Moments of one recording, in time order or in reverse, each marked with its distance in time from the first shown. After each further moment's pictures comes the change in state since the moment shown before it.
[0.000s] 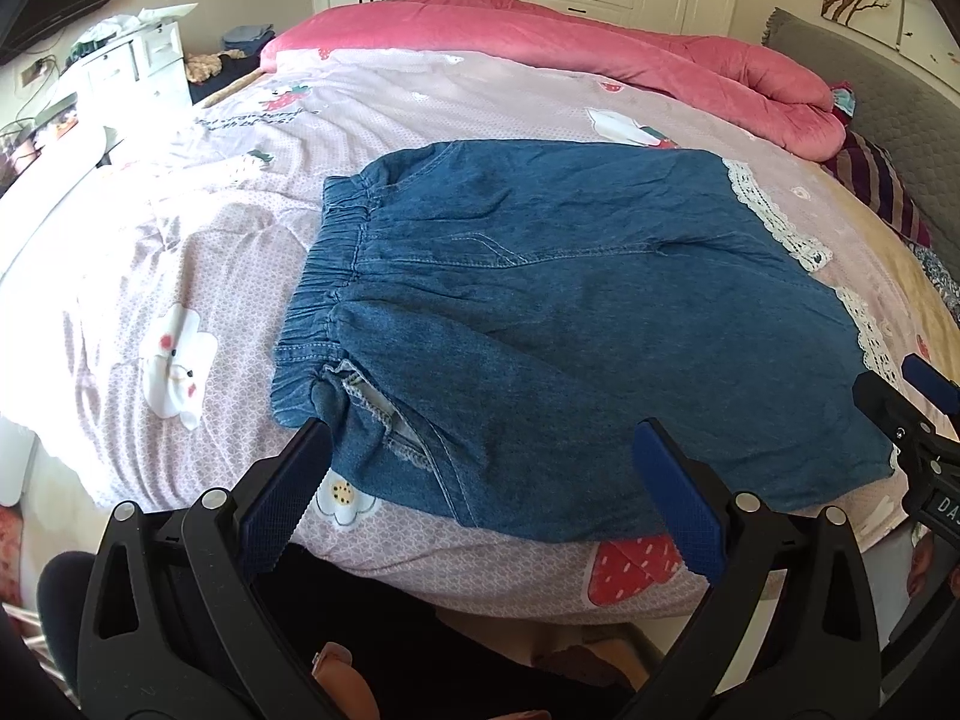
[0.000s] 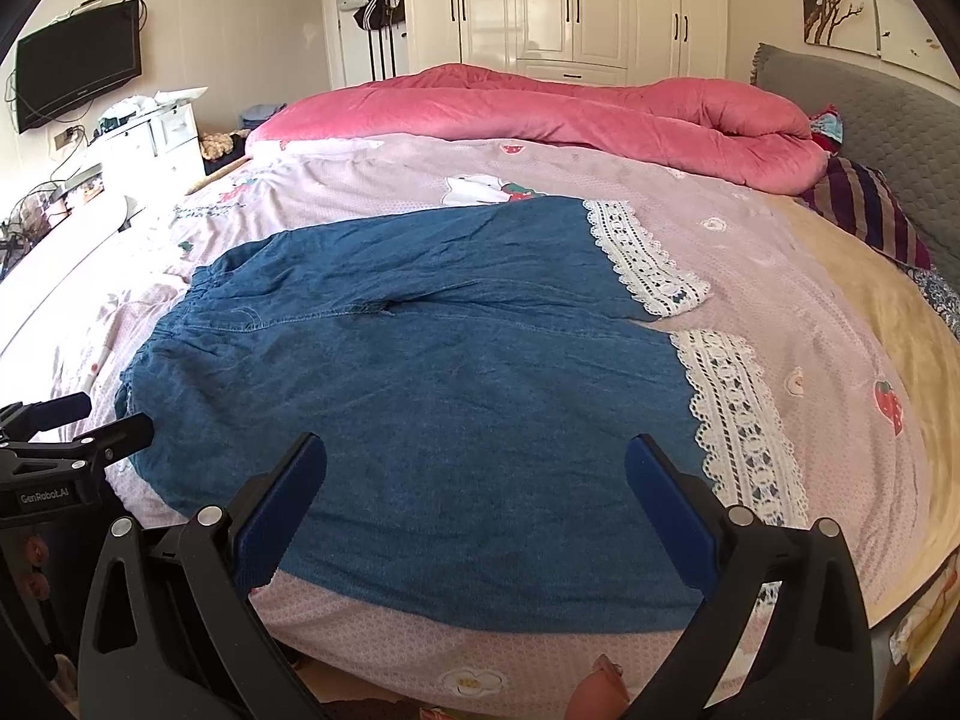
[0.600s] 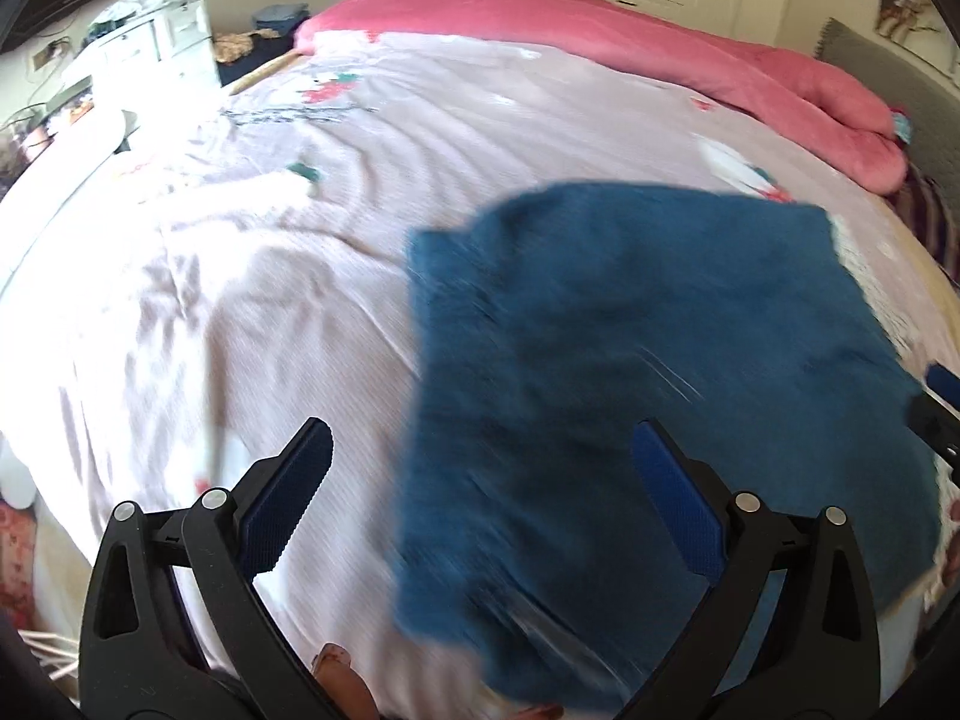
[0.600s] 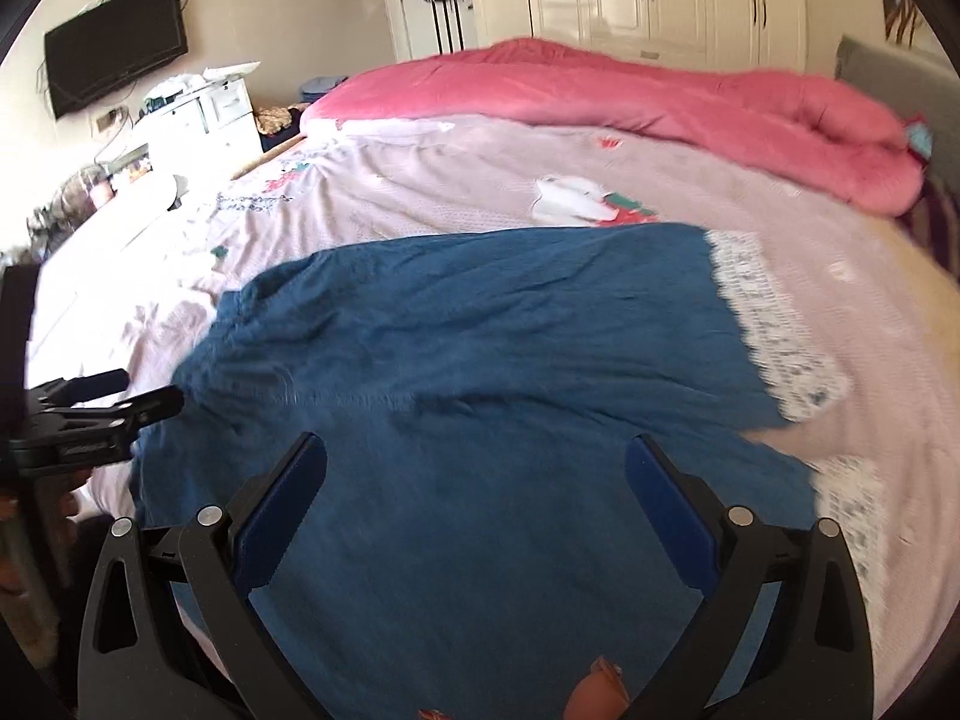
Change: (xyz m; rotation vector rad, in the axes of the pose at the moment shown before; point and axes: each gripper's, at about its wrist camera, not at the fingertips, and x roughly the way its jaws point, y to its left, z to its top) left arm 0.068 0.078 0.083 -0.053 0.038 0.072; right arm 0.090 0.024 0.084 -0.034 0.095 0.187
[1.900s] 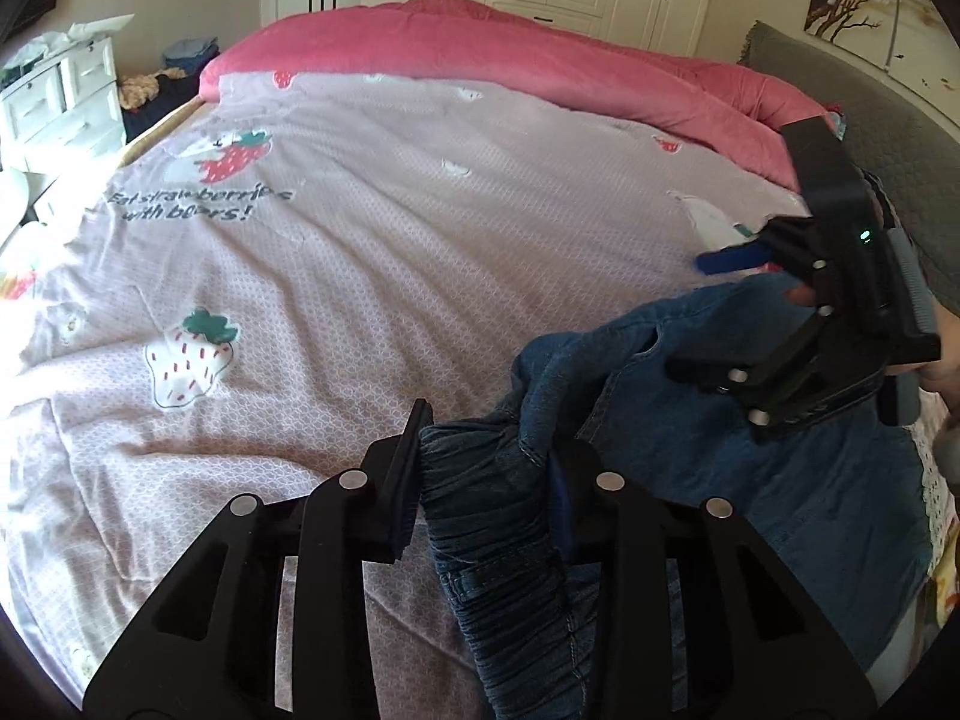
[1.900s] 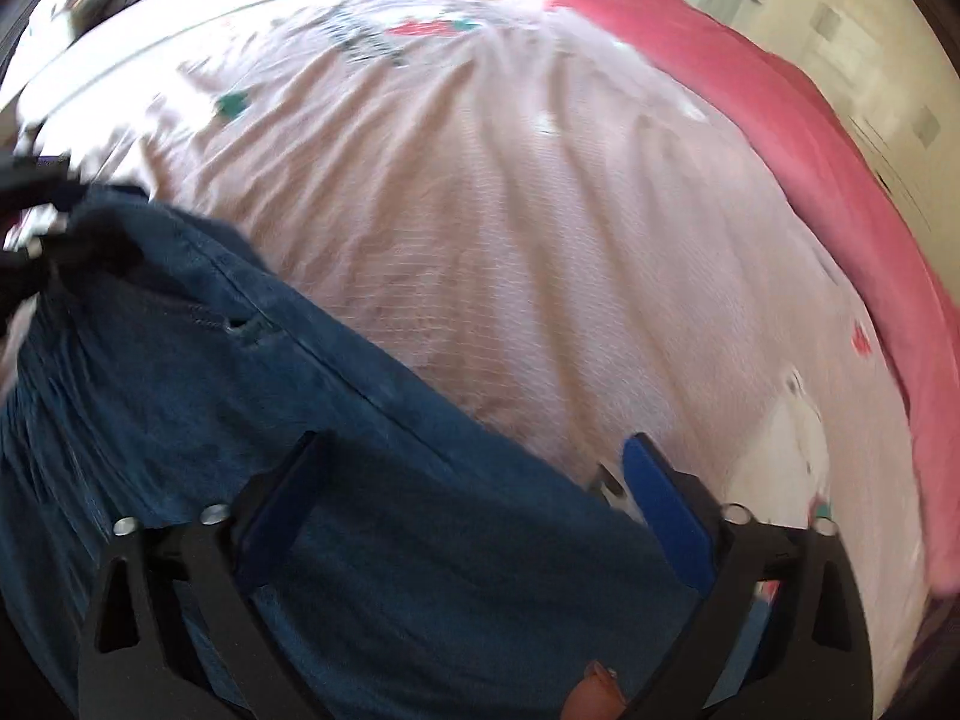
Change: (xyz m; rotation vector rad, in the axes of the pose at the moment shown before) left arm 0.063 0.023 0.099 0.123 -0.065 -0.215; right arm 0.200 0.087 0.134 -0.702 0.270 0.155
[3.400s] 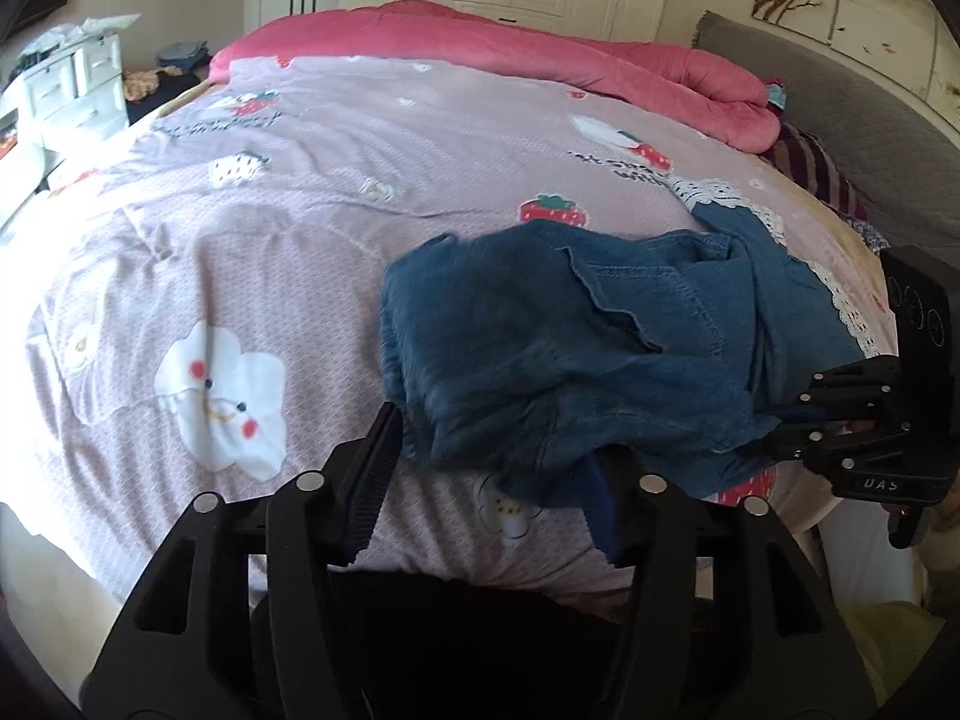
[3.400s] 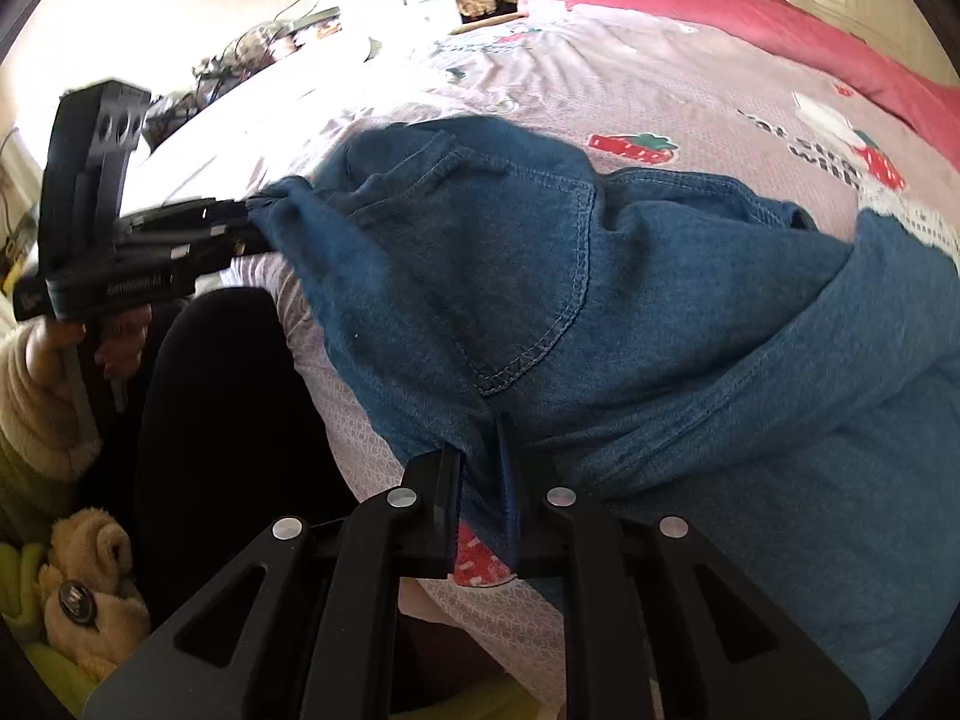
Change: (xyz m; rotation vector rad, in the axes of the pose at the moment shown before) left arm -0.119 -0.041 -0.175 0.009 -0.002 -0.063; right arm -0.125 0.194 -0.200 0.373 -0.164 0.239
